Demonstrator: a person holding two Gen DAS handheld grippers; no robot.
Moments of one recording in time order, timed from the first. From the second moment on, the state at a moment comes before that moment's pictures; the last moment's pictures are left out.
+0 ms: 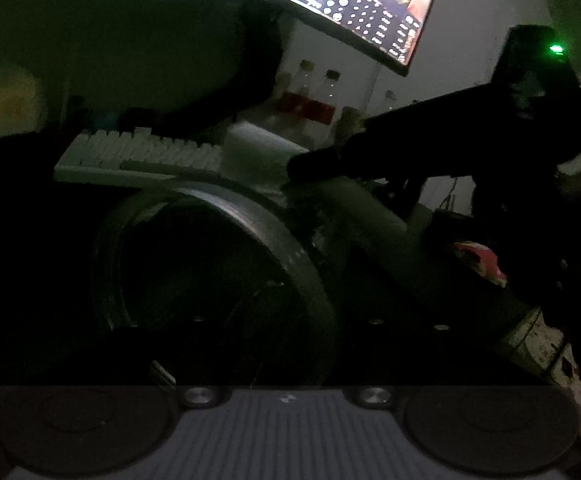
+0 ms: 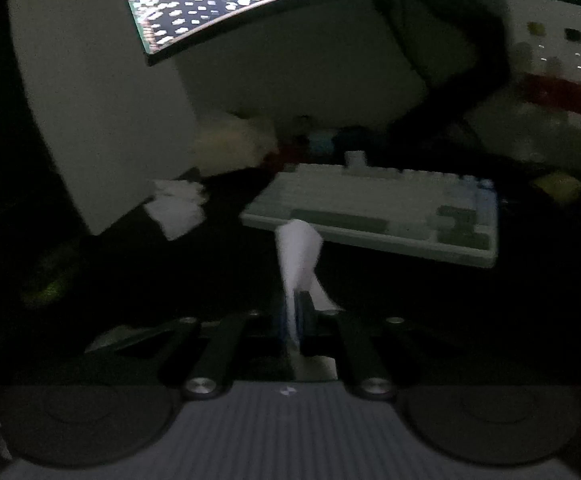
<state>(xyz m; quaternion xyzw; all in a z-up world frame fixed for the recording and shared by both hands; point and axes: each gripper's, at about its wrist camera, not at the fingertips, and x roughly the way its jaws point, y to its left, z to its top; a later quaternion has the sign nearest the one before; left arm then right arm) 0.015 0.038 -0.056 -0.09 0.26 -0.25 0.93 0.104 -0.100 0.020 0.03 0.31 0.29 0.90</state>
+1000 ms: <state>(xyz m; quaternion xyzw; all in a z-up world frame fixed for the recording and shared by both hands) 0.012 0.045 -0.059 -0.06 0.23 -0.22 0.95 0.101 -0.074 0.020 0.05 0.29 0.35 0.89</state>
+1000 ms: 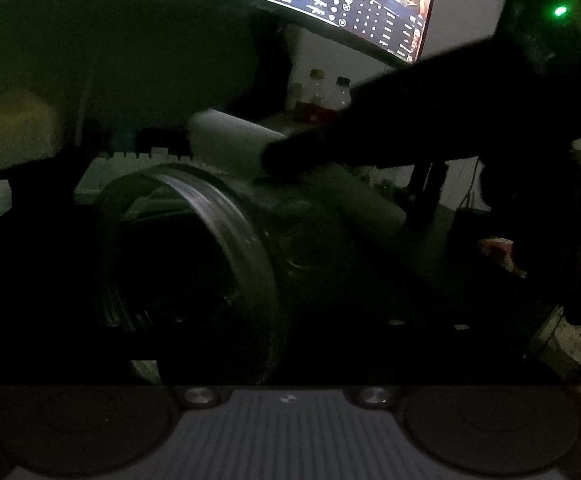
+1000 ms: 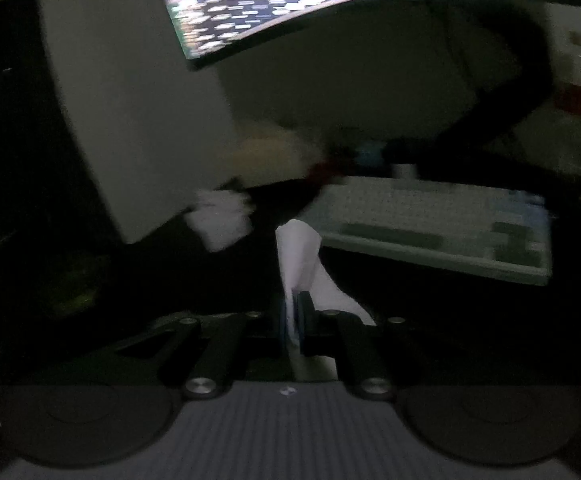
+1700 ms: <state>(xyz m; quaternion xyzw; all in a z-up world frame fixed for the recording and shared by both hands) 0.033 0.059 -0.057 -0.07 0.24 -0.20 0.95 0.102 -0.044 0.017 0.05 0.29 0.41 0.87</state>
